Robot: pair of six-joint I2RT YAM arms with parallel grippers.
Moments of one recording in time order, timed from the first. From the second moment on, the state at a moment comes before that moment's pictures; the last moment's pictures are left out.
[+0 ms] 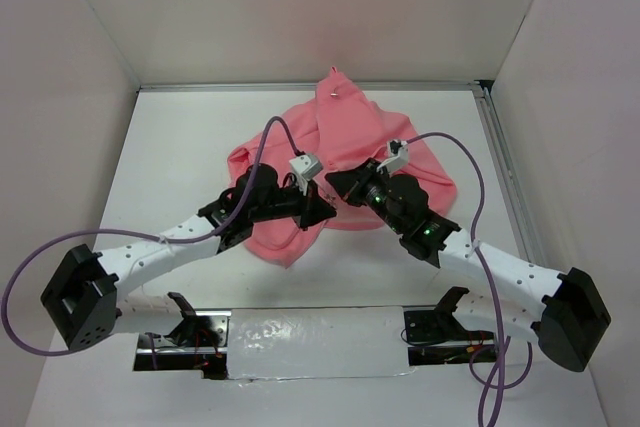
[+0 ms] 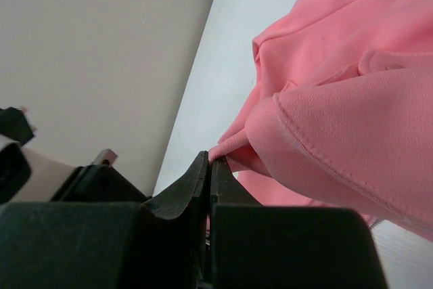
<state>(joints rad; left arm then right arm) -0.78 1.25 0.80 0.16 0.41 -0.29 0.77 1.04 0.63 0.32 0.17 0.94</state>
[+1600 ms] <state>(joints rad) -0.44 1.31 0.87 0.23 0.77 -0.74 0.76 0.97 0.62 0.29 0.12 0.82</state>
